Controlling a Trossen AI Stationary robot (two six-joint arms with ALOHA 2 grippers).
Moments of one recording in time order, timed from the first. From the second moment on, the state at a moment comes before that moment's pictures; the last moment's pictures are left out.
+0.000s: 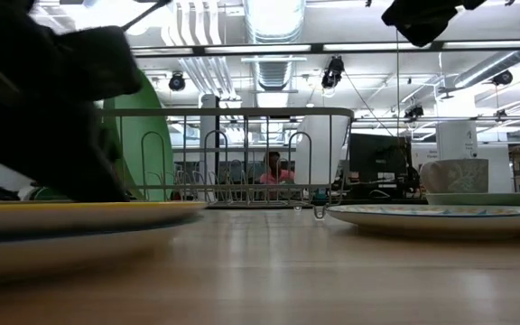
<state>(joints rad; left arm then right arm) -0.63 1.73 0.74 0.07 -0.42 -0.86 0.50 1.19 0.82 -0.22 0.34 0.22</state>
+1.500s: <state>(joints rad) -0.84 1.74 1.06 -0.67 -0.43 -1.04 0.47 1.69 0.89 0.03 0.31 0.92</state>
